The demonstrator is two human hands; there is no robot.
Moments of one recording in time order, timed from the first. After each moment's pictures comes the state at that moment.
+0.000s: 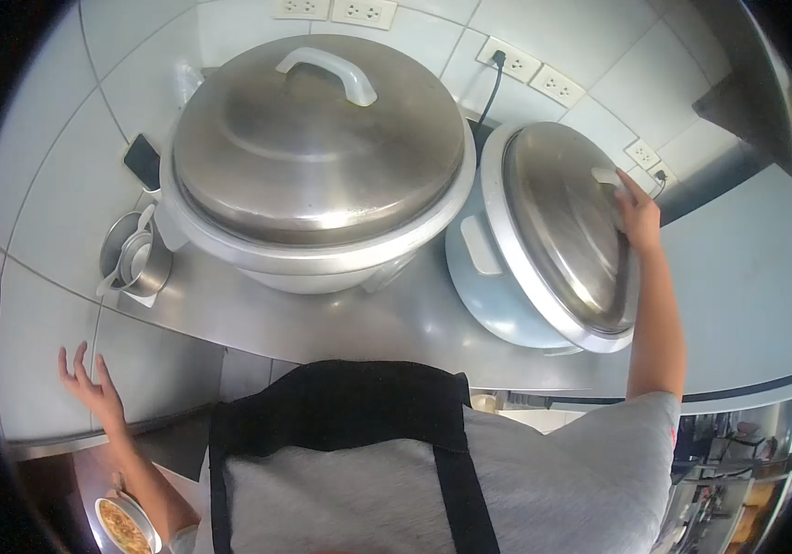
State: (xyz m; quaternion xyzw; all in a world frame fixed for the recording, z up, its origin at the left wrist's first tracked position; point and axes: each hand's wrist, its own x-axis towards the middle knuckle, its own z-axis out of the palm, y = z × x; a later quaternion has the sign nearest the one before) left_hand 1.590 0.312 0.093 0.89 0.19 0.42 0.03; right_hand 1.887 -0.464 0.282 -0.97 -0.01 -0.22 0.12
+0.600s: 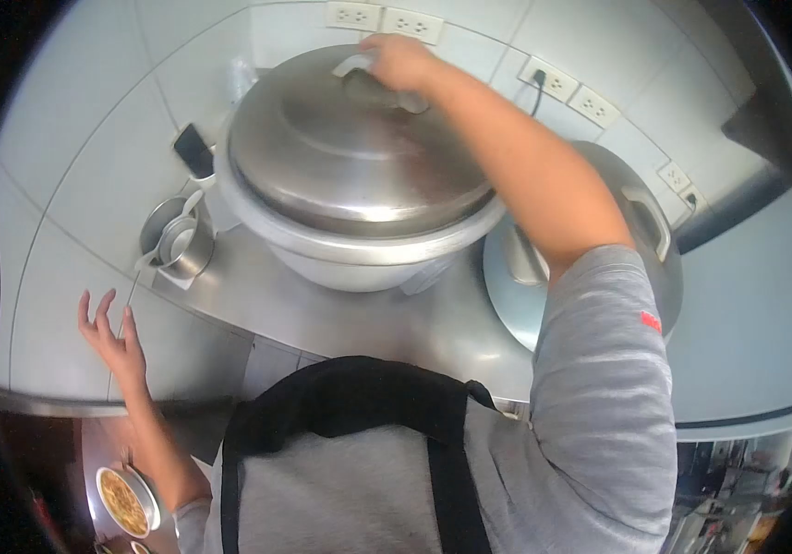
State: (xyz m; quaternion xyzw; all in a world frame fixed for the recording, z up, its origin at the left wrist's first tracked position) left_hand 1.614 0.276 0.136 0.87 0.16 0.46 0.10; right_hand 1.975 -0.059 0.314 -0.92 -0.33 -0.04 0.20
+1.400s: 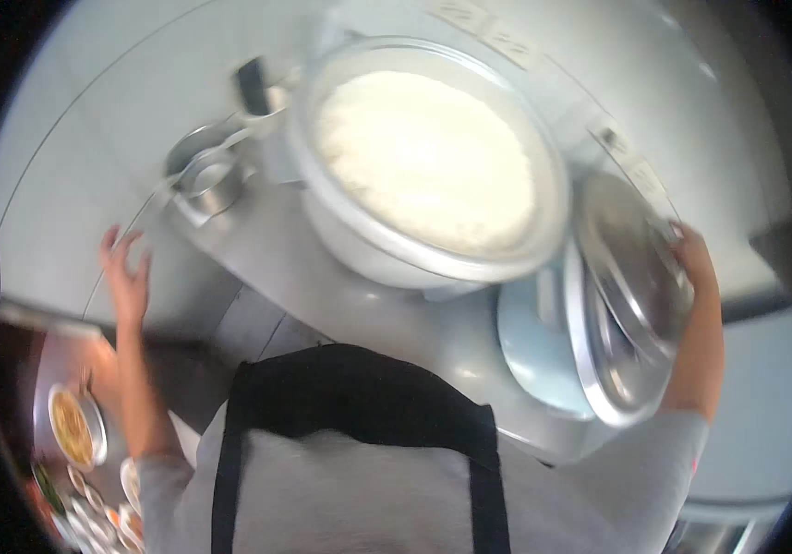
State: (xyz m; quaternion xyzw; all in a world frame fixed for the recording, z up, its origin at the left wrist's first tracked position) left_hand 1.600 0.306 0.076 0.88 0.26 0.37 0.16; right_hand 1.980 -0.426 0.356 -0.99 -0.02 -0.01 0.15
